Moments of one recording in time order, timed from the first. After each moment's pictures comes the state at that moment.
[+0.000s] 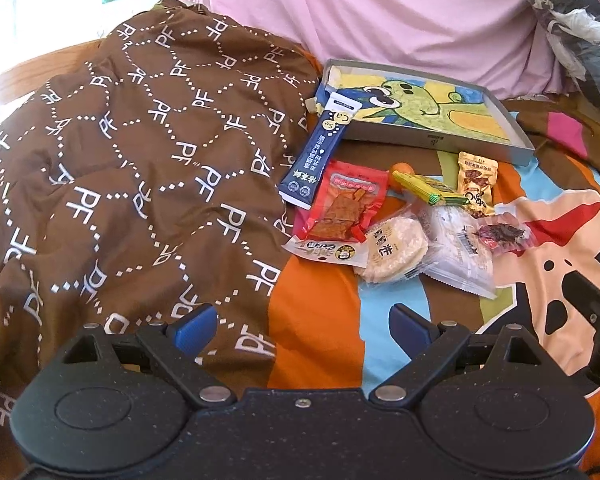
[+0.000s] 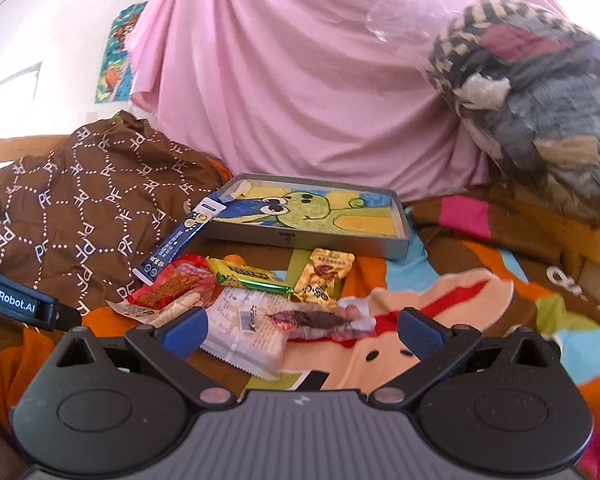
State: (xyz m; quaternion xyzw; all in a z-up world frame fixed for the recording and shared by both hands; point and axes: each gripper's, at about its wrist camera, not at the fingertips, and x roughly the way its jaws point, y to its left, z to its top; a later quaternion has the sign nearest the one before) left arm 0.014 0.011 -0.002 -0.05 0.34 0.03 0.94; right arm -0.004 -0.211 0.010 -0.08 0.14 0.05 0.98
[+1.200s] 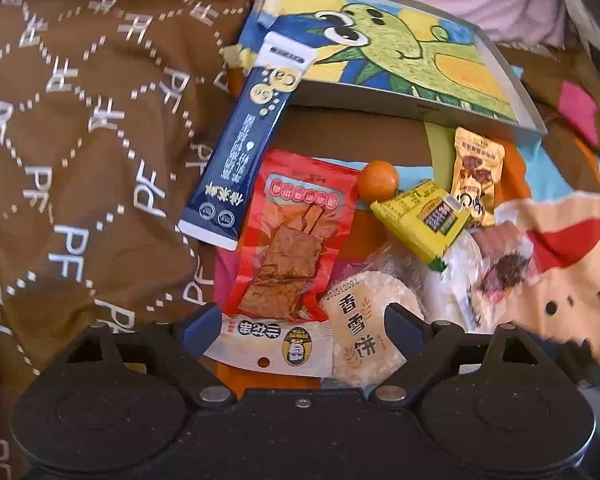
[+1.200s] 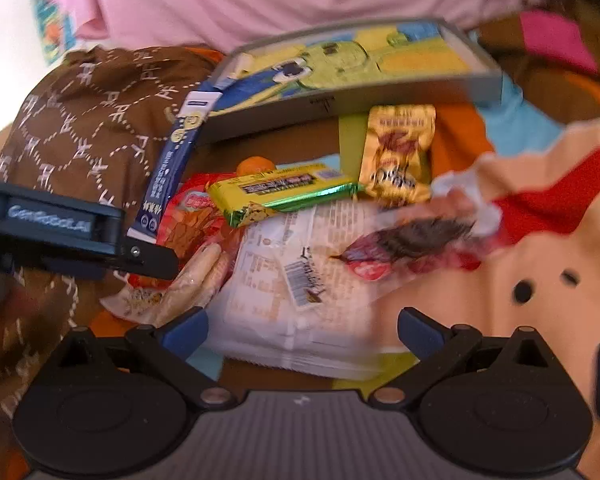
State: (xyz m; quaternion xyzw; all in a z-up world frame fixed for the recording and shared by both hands) left arm 0.190 0.018 -0.007 -0.08 0.48 -0.09 0.87; right arm 0.136 -0.189 -0.038 0.08 0.37 0.09 0.92
